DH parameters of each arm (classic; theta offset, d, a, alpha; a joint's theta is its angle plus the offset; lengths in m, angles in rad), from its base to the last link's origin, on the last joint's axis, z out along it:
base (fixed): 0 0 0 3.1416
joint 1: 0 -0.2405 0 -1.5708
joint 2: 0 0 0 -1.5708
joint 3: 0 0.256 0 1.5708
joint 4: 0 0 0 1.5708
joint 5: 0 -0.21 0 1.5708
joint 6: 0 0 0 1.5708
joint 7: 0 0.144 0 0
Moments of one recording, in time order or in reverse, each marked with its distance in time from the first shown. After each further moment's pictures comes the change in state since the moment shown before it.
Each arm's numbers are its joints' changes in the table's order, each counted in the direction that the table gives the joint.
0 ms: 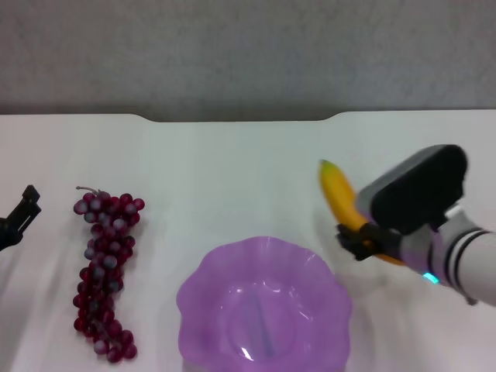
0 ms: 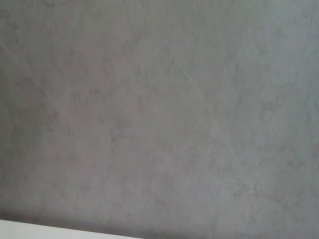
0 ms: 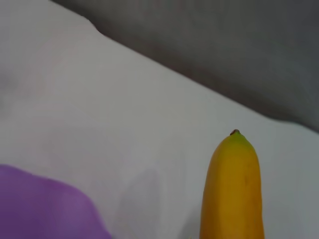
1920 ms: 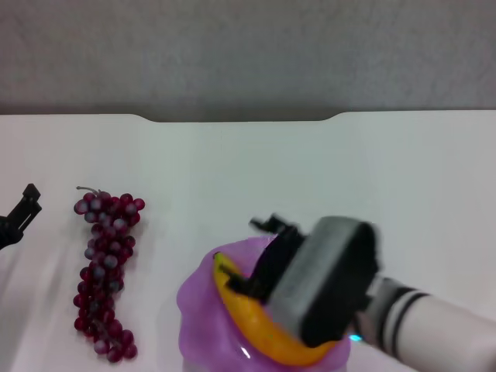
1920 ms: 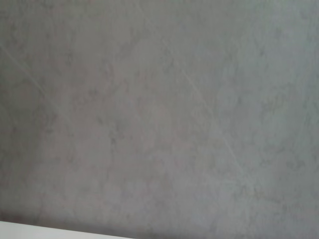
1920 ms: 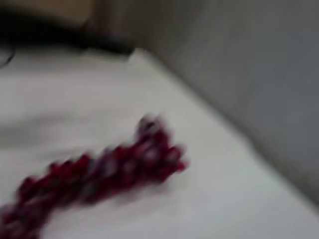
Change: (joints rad) left arm 0.003 -0.001 0.000 -0.001 0.000 0.002 0.000; right arm 0.021 -0.003 -0.298 -0.017 0.154 0.344 -0.003
